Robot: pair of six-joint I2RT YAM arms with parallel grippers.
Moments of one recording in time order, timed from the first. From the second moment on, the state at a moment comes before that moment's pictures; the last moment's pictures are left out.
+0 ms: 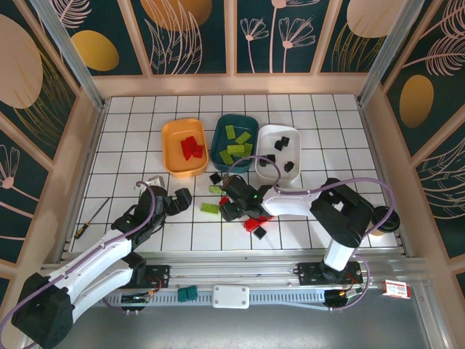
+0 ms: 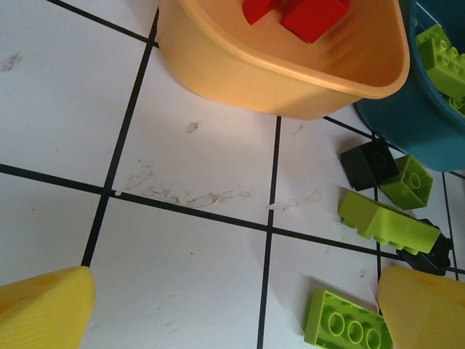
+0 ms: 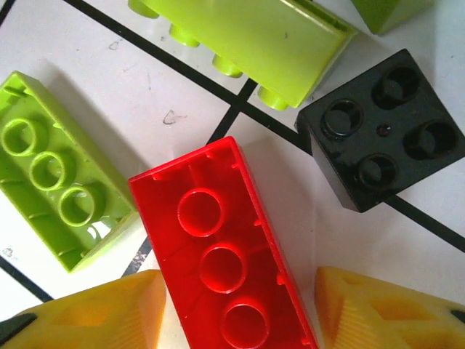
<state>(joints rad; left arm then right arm) -0.52 0.83 0.31 -0.19 -0.15 -0.80 1.00 1.73 0.90 -0.22 0.06 0.36</state>
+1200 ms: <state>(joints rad) -0.52 0.79 0.33 -0.25 -0.16 -0.80 0.85 2.31 1.87 -0.23 -0.18 0.29</state>
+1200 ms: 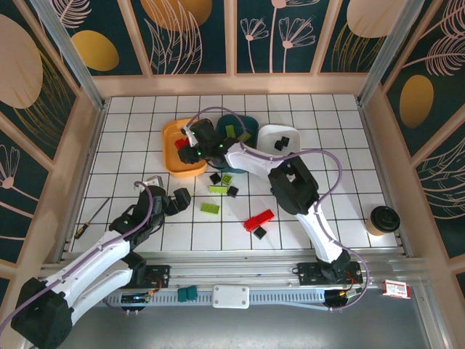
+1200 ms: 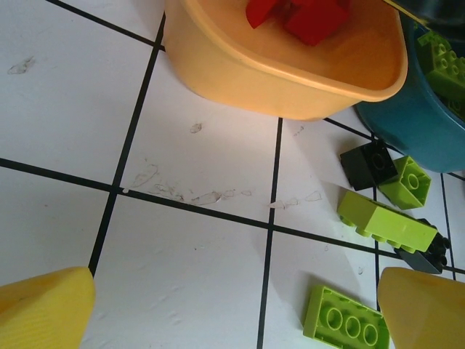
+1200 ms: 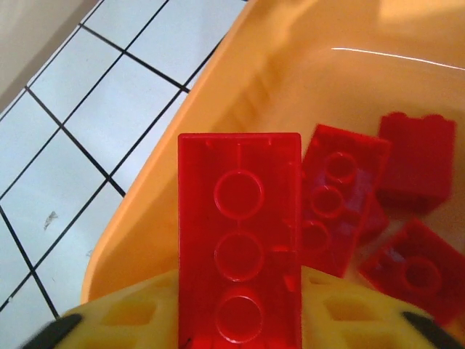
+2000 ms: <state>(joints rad) -0.77 1.16 0.50 -0.18 -0.14 -0.73 0.79 1.55 0.97 0.11 -0.10 0.46</state>
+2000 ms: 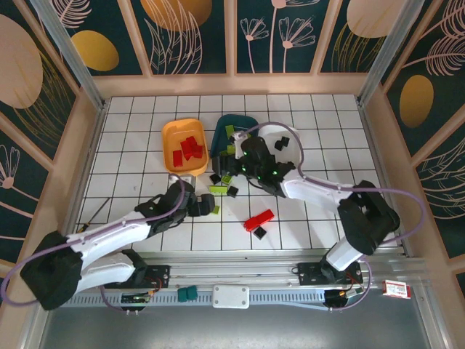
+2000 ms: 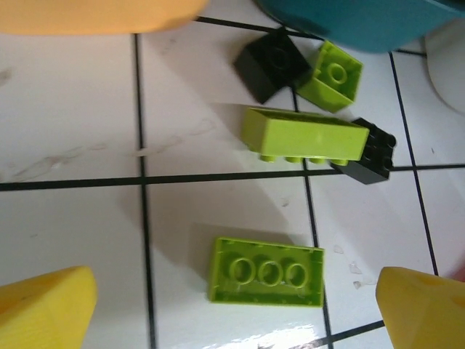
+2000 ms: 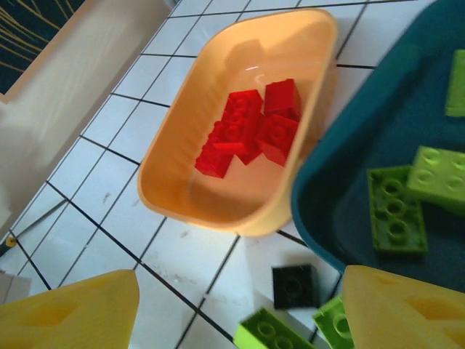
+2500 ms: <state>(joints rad) -0.91 1.53 0.63 -0.17 -0.32 -0.72 0.76 1.24 0.73 0.11 -0.02 0.51</state>
